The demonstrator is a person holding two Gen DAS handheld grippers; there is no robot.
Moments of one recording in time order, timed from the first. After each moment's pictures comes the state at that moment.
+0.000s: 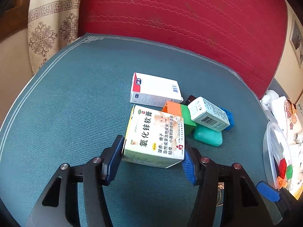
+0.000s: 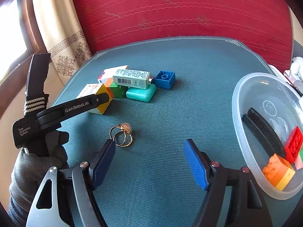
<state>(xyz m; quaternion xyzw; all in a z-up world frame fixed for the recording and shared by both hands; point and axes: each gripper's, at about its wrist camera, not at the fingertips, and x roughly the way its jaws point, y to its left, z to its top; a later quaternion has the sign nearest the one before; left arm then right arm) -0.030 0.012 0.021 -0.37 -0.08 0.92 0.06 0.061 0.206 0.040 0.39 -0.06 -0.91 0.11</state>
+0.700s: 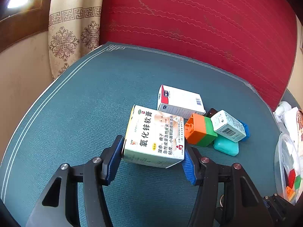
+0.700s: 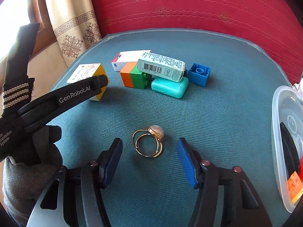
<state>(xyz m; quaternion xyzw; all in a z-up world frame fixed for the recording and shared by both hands) -0.022 -0.008 0.024 -0.35 -0.09 0.93 0.00 0.031 0.155 0.022 0.42 -0.01 -0.90 0.13</state>
